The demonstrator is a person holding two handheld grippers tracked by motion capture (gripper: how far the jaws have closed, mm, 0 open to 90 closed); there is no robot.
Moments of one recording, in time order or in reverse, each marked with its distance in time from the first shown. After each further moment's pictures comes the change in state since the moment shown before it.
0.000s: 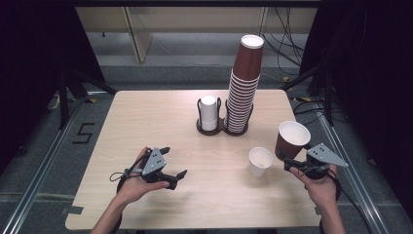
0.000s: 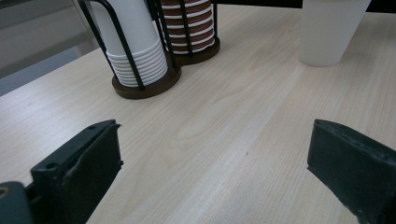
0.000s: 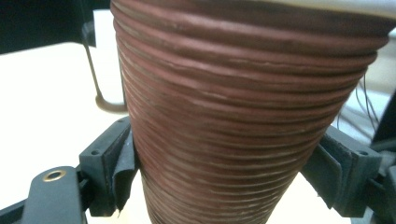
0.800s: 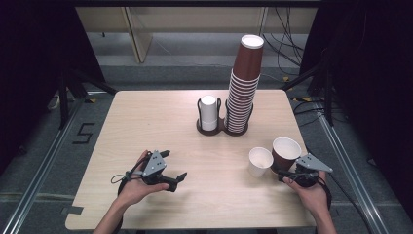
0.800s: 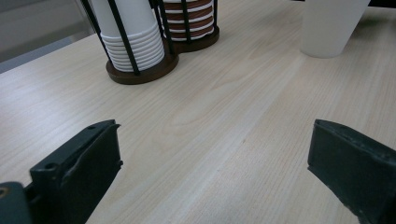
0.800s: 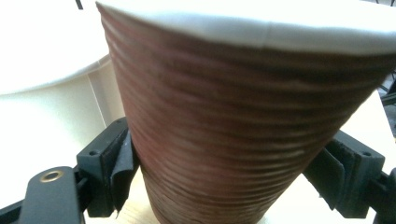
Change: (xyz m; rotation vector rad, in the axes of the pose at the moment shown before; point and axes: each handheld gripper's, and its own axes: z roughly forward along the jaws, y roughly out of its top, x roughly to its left) left arm -0.002 -0.012 0.004 0.021 -0.003 -0.025; right arm 0.003 -0.046 0.016 0.172 0.026 0.026
